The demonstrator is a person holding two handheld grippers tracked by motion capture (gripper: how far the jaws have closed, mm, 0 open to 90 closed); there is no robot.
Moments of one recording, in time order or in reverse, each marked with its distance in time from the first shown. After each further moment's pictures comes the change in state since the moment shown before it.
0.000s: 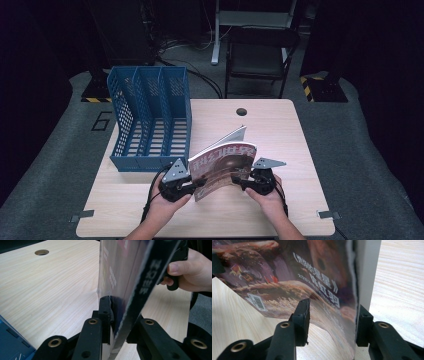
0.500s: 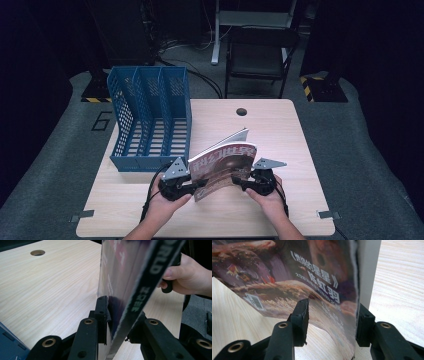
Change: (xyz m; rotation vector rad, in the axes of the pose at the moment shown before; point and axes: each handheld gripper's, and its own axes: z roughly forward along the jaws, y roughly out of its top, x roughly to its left) left arm -0.001 0.006 -0.003 0.000 -0.026 -0.017; right arm 0.000 -0.001 -0.001 0.003 -0.004 -0.002
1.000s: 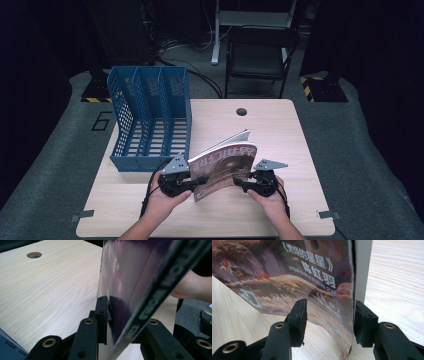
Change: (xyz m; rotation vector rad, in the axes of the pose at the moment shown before) left arm 0.001 0.017 -0.005 0.014 -0.032 -0.014; right arm -0.001 -0.004 -0.003 0.013 -0.026 0.010
